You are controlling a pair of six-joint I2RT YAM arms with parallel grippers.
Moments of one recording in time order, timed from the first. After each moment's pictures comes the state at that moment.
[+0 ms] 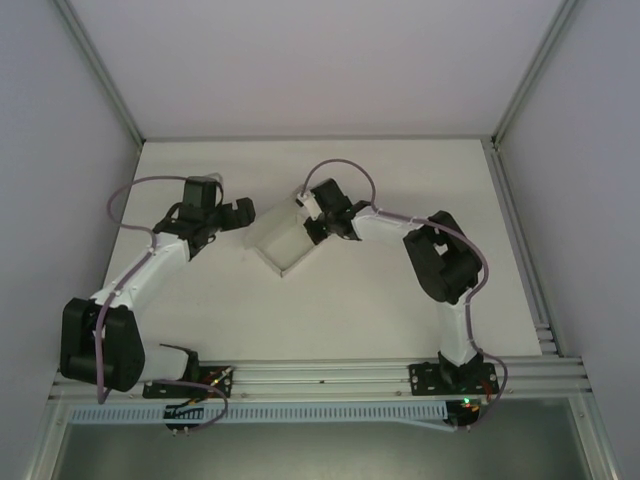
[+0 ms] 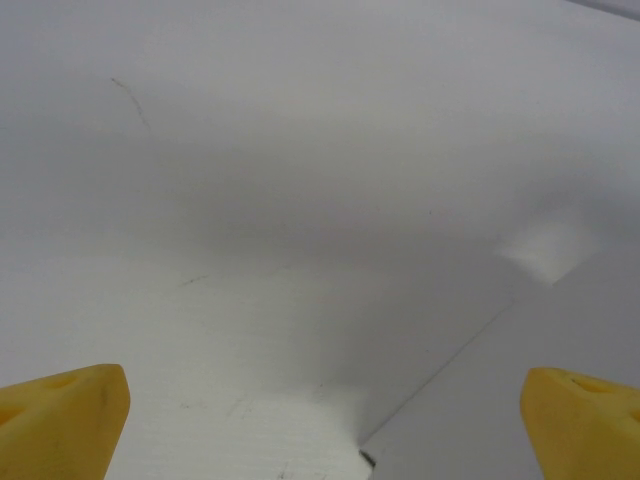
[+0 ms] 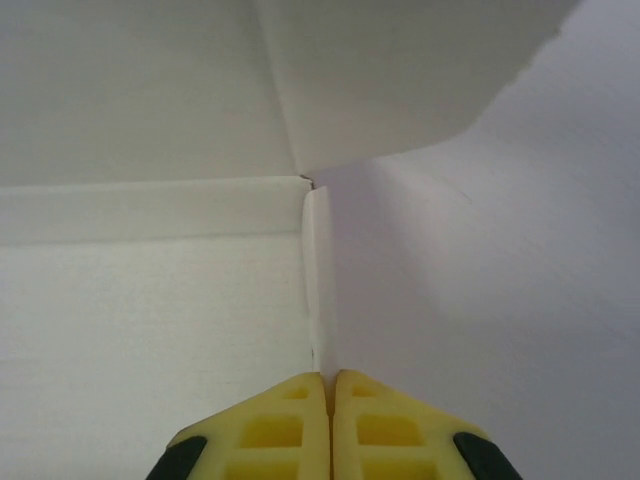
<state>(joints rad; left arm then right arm) -0.28 1.32 0.93 -0.36 -0.06 -0.38 0.71 2.01 1.36 -0.26 0.02 0.05</state>
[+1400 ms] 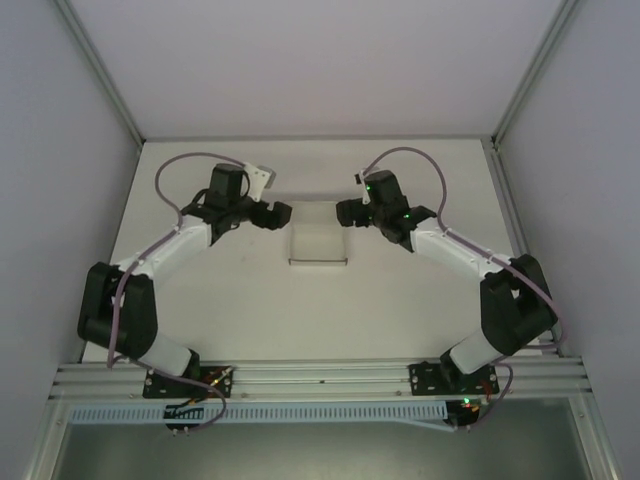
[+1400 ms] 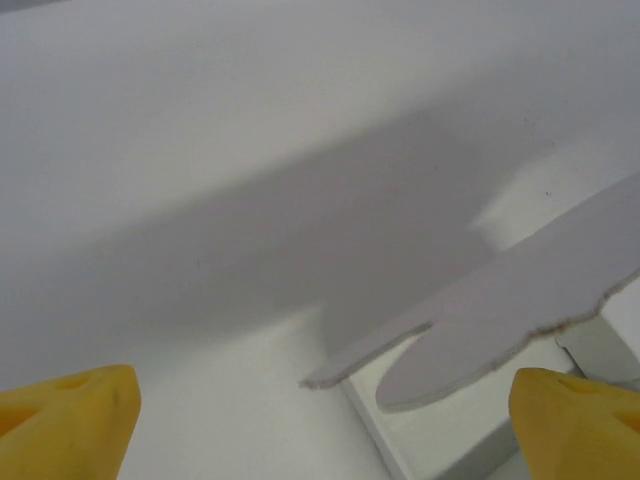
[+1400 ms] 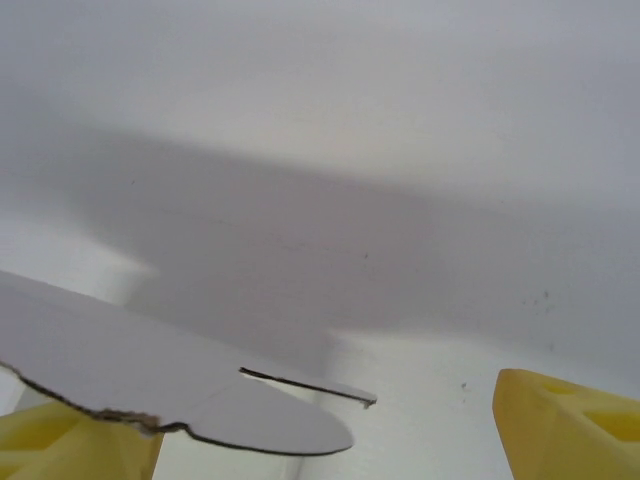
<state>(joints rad) -0.39 1.54 1.08 -0.24 0.27 0.03 0.54 1.54 1.07 -0.23 0.02 0.21</state>
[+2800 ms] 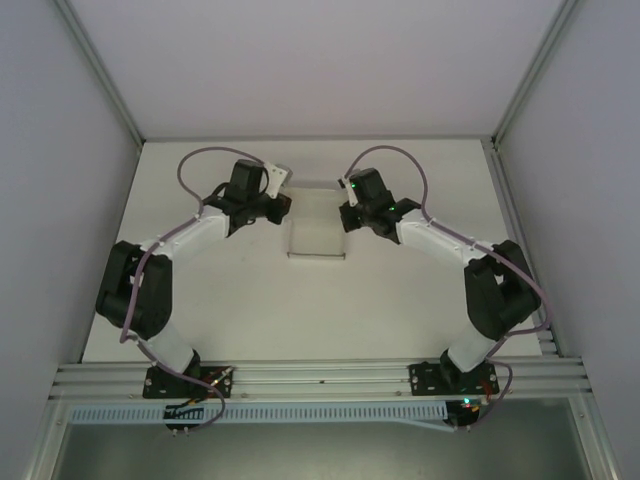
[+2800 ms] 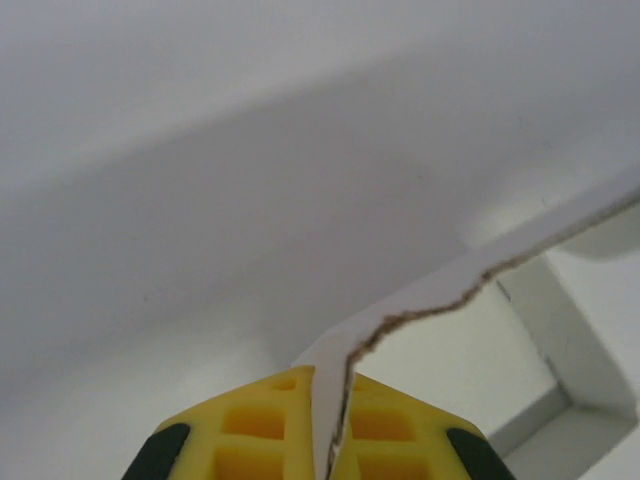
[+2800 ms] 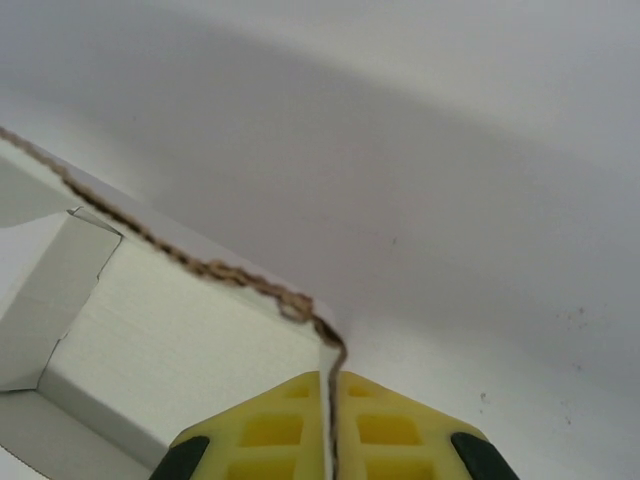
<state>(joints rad) -0.46 1.66 1.16 -0.20 0.20 -0.07 0.61 1.65 1.18 -0.31 0.10 0.15</state>
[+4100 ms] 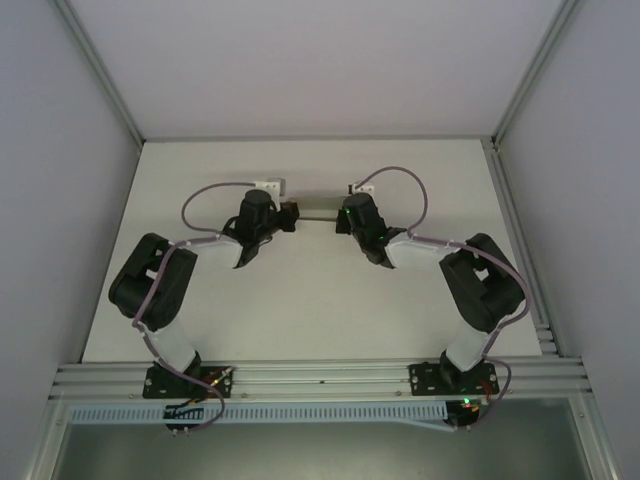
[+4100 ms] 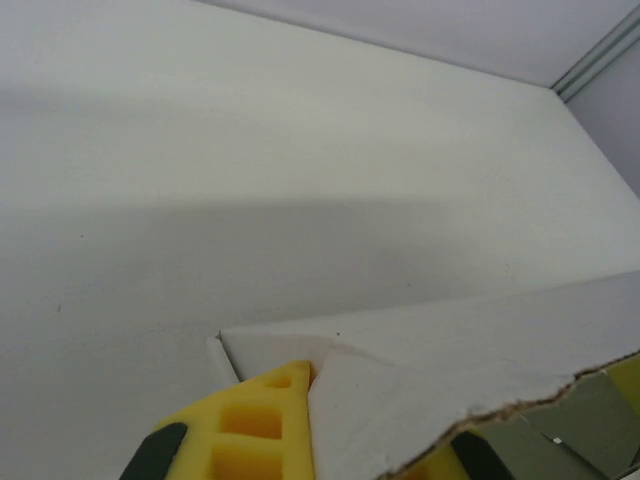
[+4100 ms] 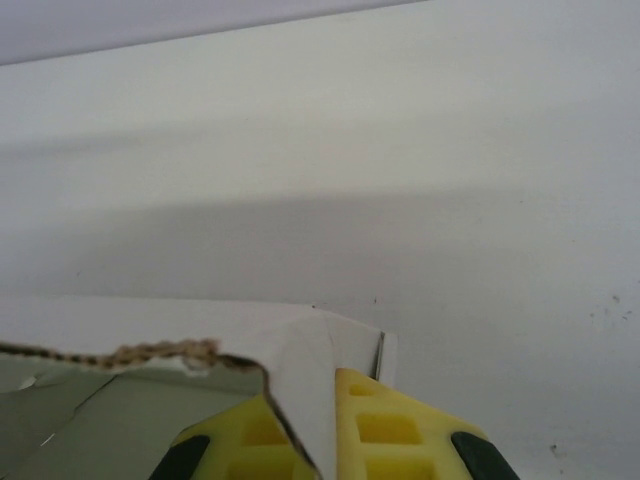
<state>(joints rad) -0.54 1.74 0.83 0.49 0.10 -0.46 0.66 1.71 0.91 0.24 0.31 0.45</state>
